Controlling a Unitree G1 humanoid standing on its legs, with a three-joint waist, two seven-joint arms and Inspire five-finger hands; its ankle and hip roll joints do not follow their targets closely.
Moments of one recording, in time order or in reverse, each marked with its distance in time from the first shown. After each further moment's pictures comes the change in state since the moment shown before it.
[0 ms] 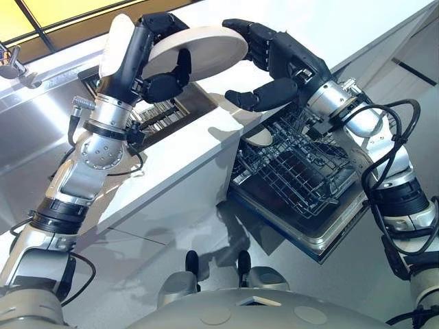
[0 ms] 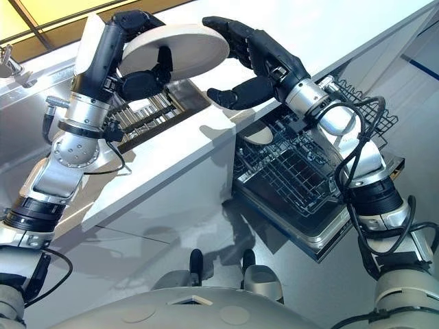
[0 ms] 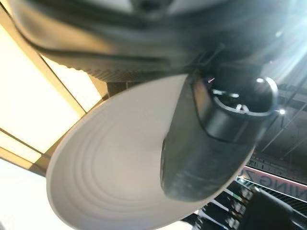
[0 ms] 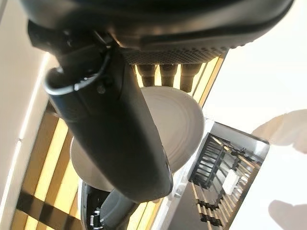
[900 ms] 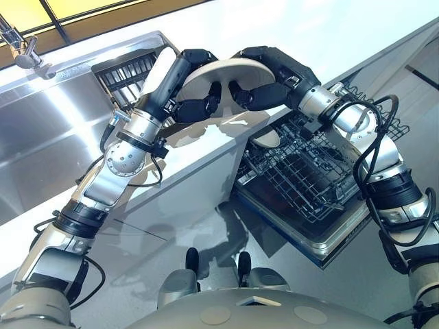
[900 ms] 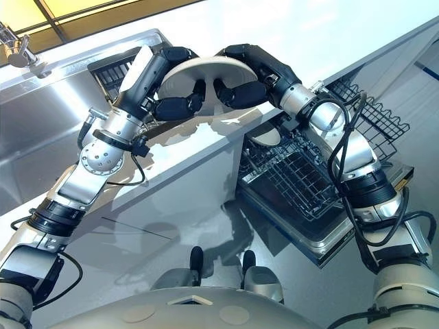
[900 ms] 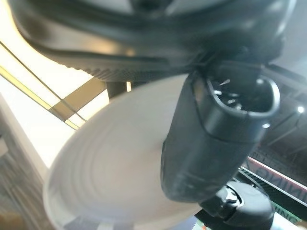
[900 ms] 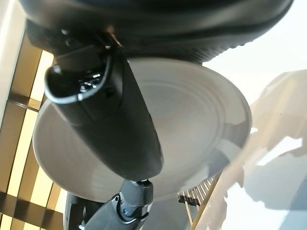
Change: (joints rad) left arm -0.001 -0.064 -0.127 -0.010 -0.136 0.055 -0.102; right arm -0.027 0.007 0.049 0.102 0.012 0.050 0.003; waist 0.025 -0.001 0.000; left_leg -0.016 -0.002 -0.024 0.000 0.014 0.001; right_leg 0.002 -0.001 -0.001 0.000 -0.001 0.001
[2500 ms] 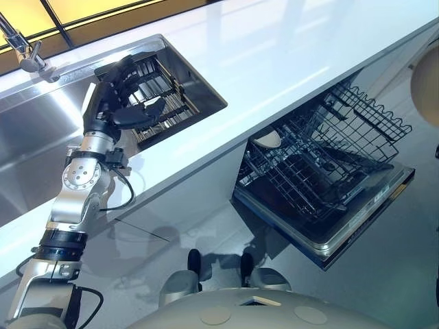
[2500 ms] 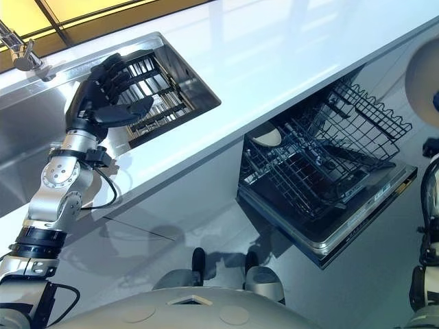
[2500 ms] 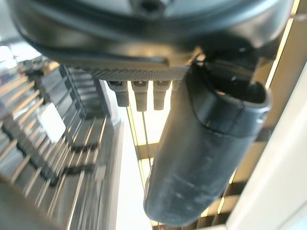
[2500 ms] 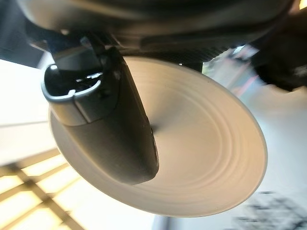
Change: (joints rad) left arm 0.248 -0.031 0.355 0.083 -0.540 0.174 -0.027; right arm 0.441 -0.214 -0.599 0.600 -0.279 -0.122 -0.766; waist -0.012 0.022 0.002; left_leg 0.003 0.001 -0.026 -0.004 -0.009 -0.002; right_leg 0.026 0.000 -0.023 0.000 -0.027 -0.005
